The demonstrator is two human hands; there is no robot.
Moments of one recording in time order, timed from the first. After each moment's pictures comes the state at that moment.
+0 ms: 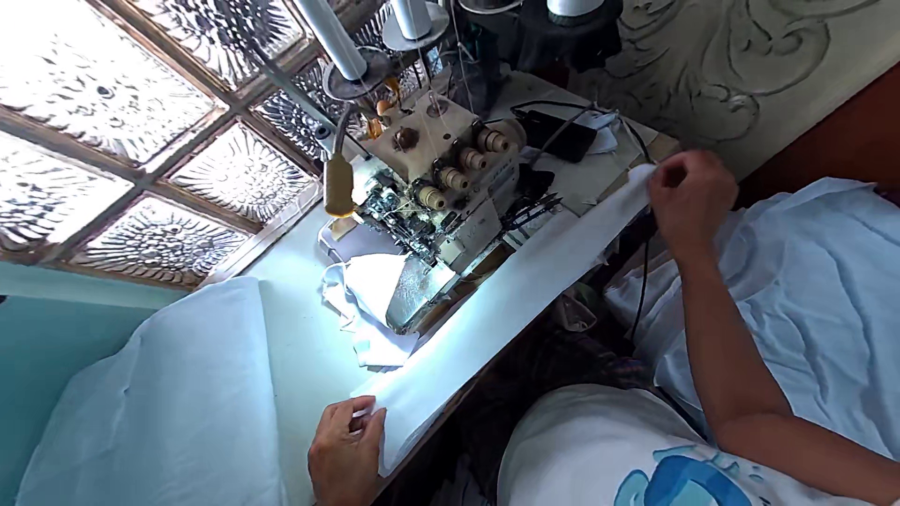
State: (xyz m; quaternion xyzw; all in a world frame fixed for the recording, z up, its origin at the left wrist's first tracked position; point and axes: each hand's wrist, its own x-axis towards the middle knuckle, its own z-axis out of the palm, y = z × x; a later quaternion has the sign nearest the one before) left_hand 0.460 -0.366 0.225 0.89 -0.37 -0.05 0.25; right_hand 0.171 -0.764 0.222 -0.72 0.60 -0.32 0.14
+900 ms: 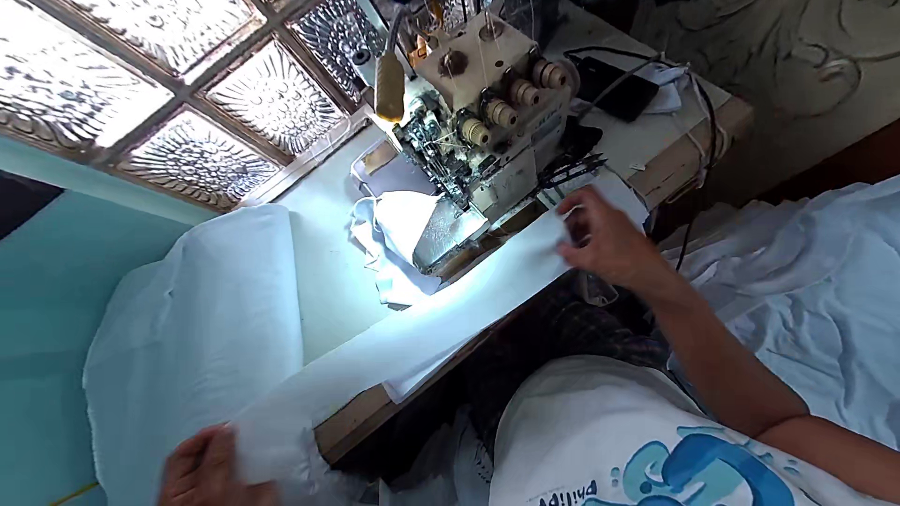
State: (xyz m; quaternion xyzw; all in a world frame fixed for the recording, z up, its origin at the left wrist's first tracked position) left_hand 0.488 -0.257 0.265 0.79 -0.14 0.03 0.59; right_hand 0.241 -0.653 0.233 -0.80 0.30 -0.19 0.49
